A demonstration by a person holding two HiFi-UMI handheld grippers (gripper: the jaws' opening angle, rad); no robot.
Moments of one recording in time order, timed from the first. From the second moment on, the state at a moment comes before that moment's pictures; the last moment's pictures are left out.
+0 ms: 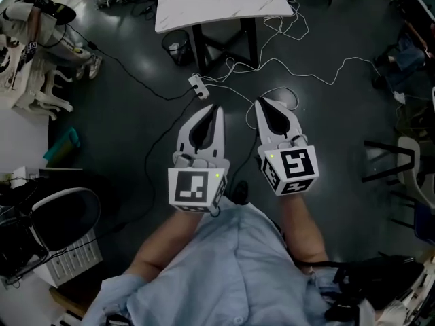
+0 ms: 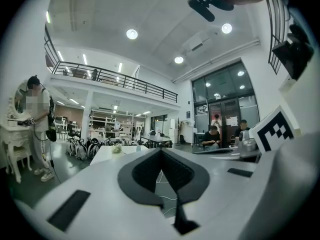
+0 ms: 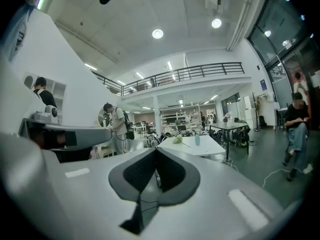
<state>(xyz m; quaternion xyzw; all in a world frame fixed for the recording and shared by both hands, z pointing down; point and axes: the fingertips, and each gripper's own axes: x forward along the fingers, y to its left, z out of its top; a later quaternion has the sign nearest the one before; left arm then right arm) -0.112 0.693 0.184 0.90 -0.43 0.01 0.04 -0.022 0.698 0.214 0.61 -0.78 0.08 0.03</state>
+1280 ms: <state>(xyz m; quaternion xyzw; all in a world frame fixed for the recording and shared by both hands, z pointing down) -0.105 0.397 0.185 0.91 -0.40 -0.01 0.06 -0.014 0.401 0.204 0.63 -0.77 0.09 0.03</state>
